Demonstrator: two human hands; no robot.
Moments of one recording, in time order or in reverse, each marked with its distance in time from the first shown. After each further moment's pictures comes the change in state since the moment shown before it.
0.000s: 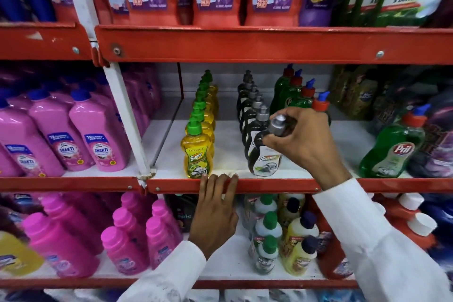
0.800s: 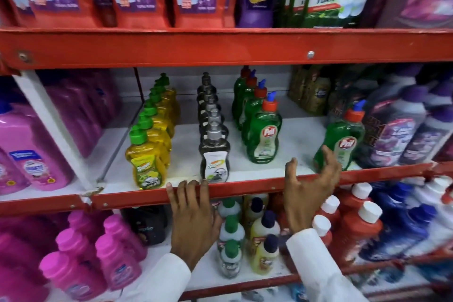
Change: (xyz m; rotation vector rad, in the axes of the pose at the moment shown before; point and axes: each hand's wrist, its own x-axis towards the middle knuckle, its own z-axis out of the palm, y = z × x) left_hand 0.021 0.055 0.023 0.123 0.092 -0.114; right_hand -0.050 0.147 0.018 0.204 0.902 0.191
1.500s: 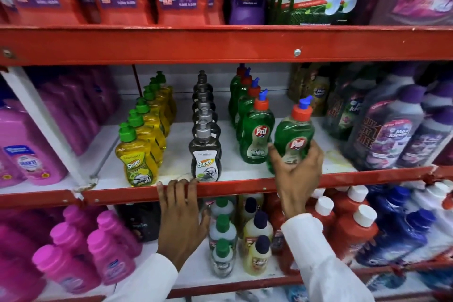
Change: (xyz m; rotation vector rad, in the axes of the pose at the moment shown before) left_hand -0.001 0.004 -0.002 -0.023 0.005 -0.034; right_hand 0.033 0.011 0.015 -0.107 -0.214 0.049
